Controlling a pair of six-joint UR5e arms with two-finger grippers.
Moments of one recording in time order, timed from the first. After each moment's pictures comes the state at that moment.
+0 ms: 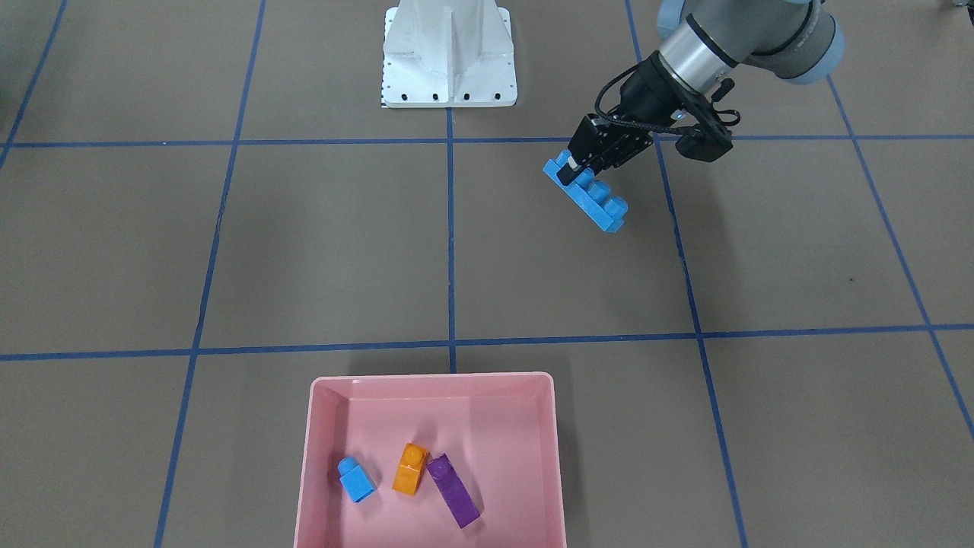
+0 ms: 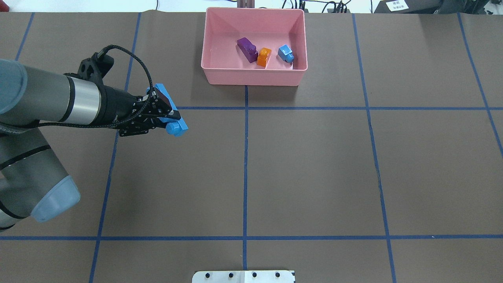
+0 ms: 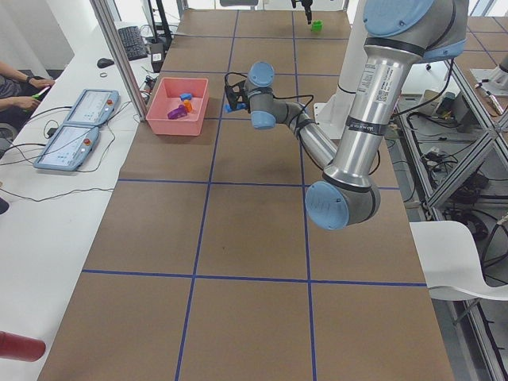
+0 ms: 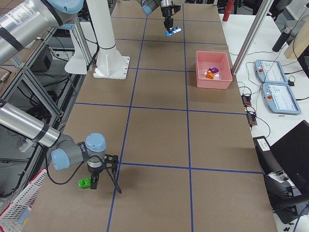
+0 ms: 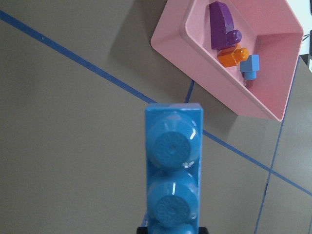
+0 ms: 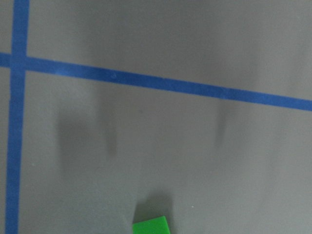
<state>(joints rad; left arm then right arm) -0.73 -1.89 -1.94 -2.27 -2.05 -1.79 0.96 -2.37 1.63 -0.67 2.13 0.45</state>
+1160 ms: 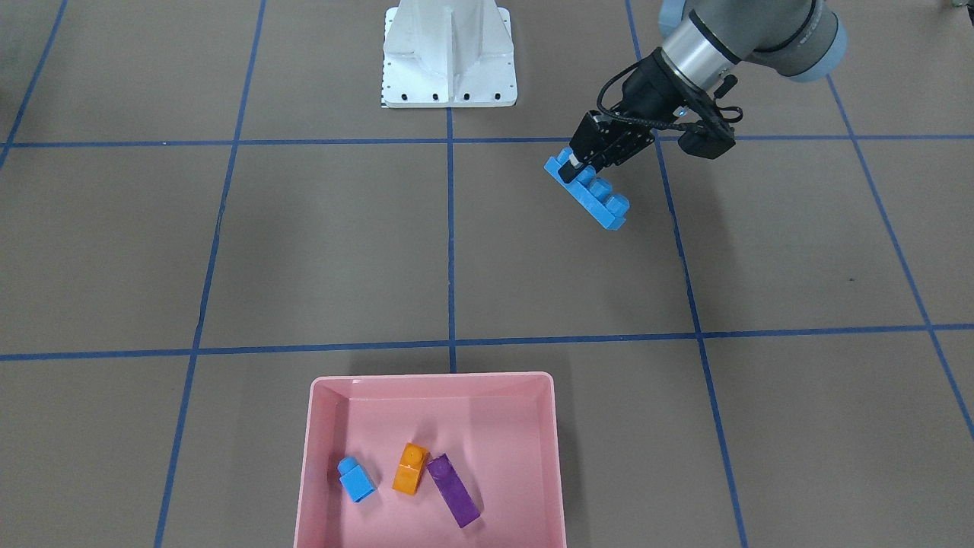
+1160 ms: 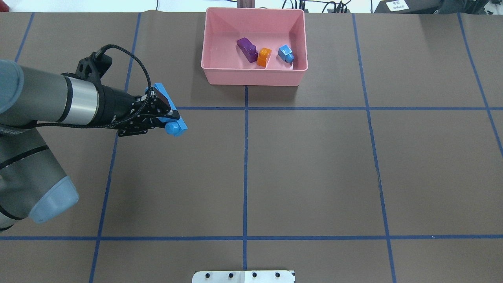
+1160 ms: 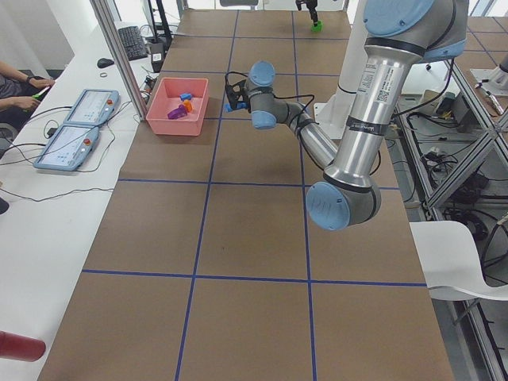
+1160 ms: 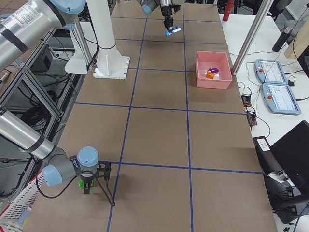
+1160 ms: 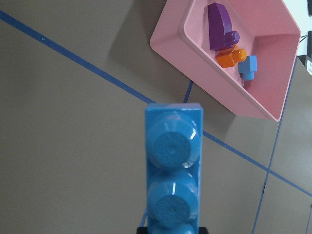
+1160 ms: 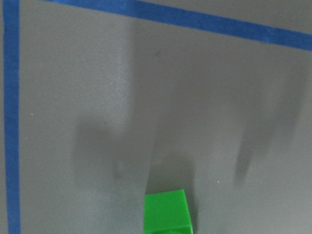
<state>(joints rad) -0.73 -1.88 -1.95 -2.27 -2.05 -1.79 0.92 -2.33 1.48 -0.51 2.28 0.47</state>
